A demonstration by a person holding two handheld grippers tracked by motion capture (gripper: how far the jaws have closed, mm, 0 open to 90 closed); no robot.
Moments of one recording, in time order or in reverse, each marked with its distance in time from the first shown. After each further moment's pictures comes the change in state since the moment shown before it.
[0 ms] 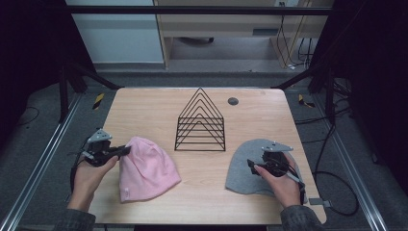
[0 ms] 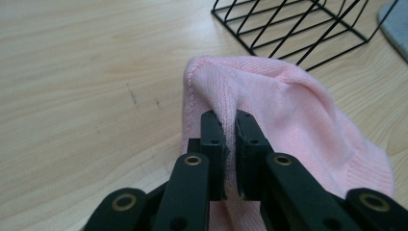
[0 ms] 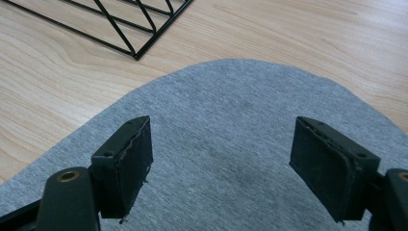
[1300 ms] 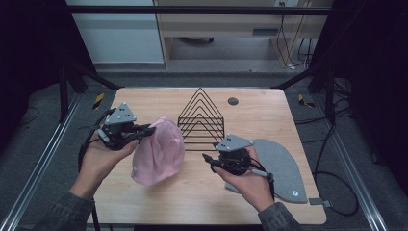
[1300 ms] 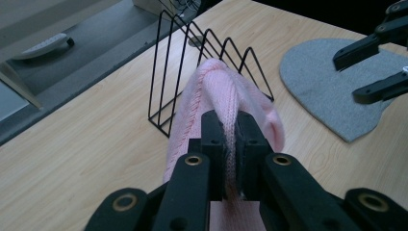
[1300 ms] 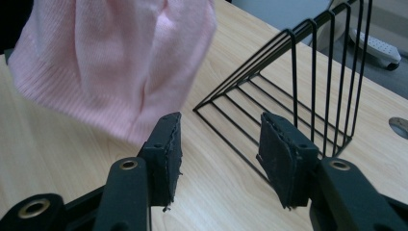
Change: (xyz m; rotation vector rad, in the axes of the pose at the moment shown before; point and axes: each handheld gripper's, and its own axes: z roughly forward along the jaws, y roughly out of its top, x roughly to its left) left arm -0.101 0.116 -0.045 -0.058 -0.077 0.326; right arm 0.131 0.094 -0.051 -0.196 0.254 -0.292
